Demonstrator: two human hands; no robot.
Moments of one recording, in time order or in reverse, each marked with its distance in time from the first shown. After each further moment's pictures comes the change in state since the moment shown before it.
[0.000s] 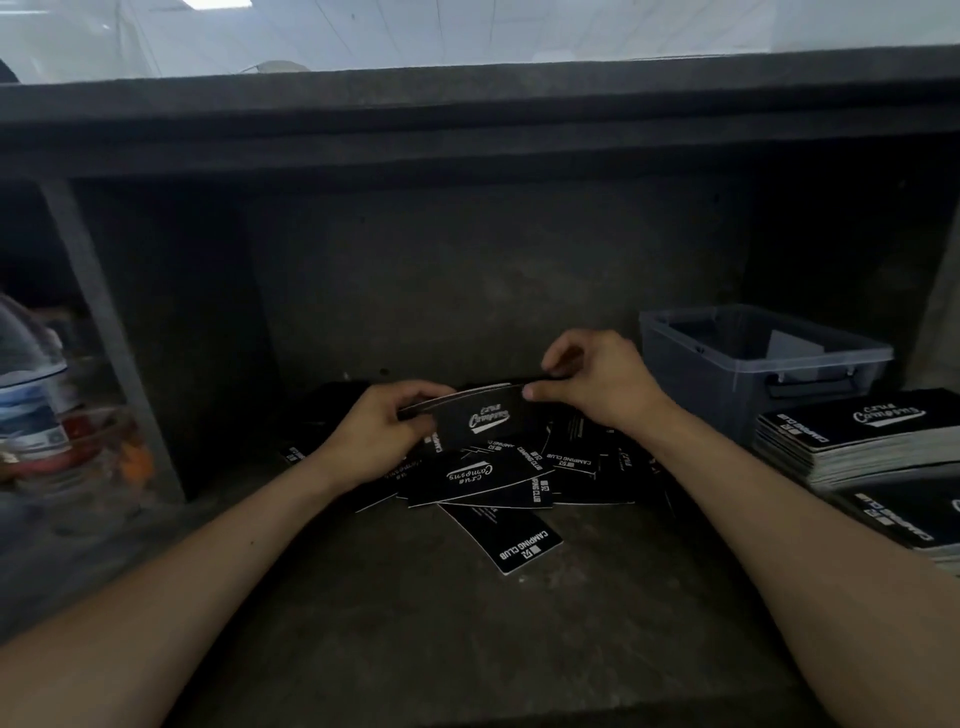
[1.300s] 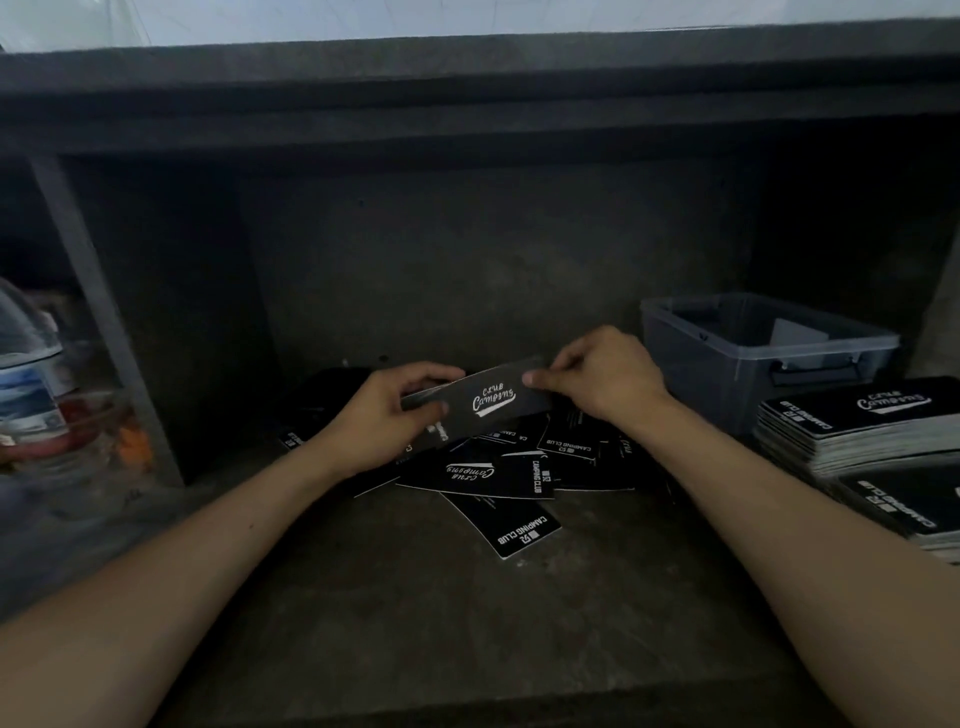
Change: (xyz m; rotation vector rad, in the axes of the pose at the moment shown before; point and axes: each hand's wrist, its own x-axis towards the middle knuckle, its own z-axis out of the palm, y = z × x) left_hand -0.001 -0.002 0.000 0.016 -0.059 0.087; right_hand -0.007 -0.007 0.003 -0.238 -0.037 0.216
